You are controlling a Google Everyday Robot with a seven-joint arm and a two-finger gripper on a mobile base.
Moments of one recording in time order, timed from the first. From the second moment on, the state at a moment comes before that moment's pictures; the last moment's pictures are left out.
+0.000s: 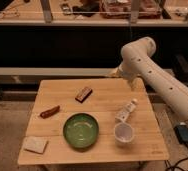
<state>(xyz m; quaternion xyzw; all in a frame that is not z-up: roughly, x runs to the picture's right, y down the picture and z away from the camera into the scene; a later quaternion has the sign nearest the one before) 0.171 -0.041 0.761 -0.16 -0.11 -0.44 0.88</state>
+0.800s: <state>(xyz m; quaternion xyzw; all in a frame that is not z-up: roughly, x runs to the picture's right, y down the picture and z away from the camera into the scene) 0.096 -0.053 0.784 -0.14 -0.15 -0.48 0.85</state>
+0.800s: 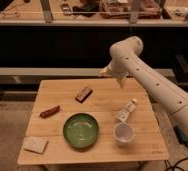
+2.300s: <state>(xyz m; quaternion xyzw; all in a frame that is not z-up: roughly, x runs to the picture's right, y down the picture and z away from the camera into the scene) -0.005 -0.030 0.959 -0.17 -0.19 -0.52 0.81</state>
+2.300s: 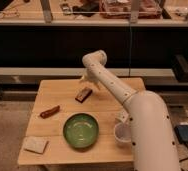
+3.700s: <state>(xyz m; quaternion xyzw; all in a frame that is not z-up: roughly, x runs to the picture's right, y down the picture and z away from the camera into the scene) -0.023 -0.003 0.964 -0.18 -0.20 -0.45 0.85</state>
